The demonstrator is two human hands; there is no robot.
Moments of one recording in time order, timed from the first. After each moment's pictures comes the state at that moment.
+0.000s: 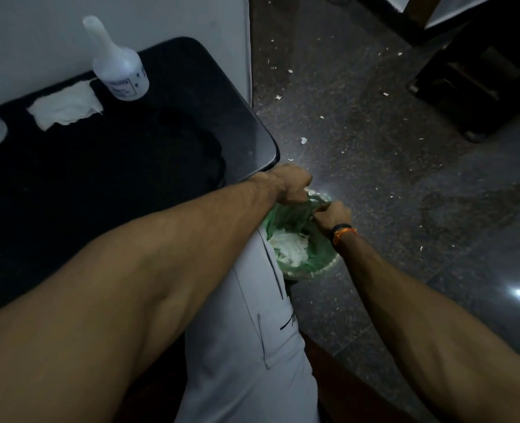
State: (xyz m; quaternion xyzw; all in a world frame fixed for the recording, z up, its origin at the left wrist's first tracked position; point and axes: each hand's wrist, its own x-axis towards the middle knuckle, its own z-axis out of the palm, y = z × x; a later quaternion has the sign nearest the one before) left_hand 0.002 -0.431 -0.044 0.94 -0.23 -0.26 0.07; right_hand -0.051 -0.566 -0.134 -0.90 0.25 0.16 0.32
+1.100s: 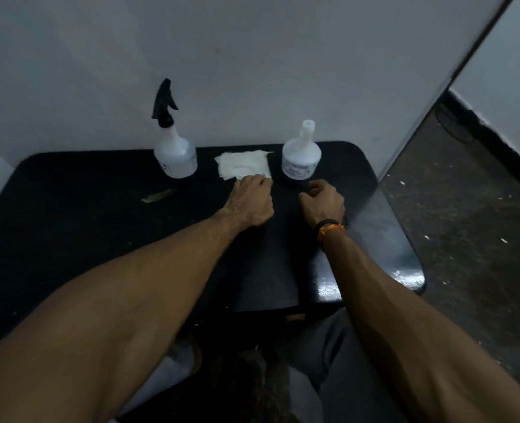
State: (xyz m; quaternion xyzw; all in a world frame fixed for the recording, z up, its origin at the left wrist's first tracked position) left_hand 0.017 -0.071 -0.016 0.99 0.07 0.01 0.12; right_hand 0.080 -0.219 -0.024 -0.92 -0.01 0.06 0.39
